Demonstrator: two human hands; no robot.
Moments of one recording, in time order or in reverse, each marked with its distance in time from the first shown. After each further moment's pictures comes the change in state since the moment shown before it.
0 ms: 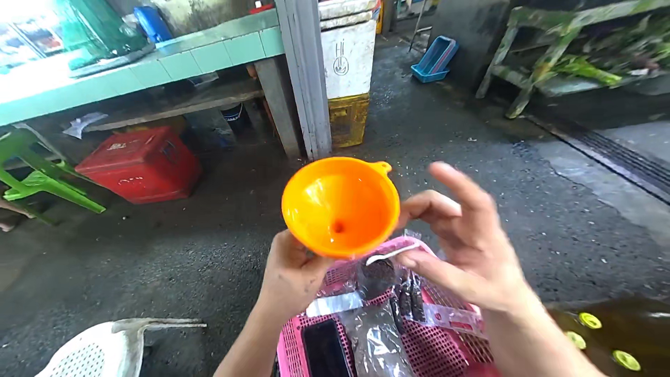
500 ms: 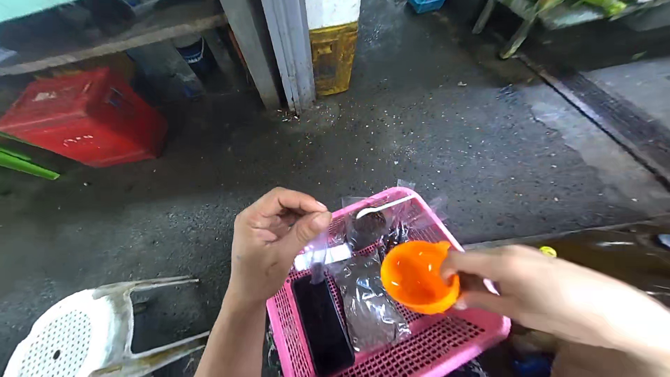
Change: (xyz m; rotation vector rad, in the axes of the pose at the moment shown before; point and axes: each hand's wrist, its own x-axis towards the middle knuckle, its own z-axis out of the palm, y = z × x) left_hand -0.021 -0.018 -0.019 -0.151 -0.072 -0.107; right_hand -0.111 -0.028 -0.068 -0.386 -0.718 0.529
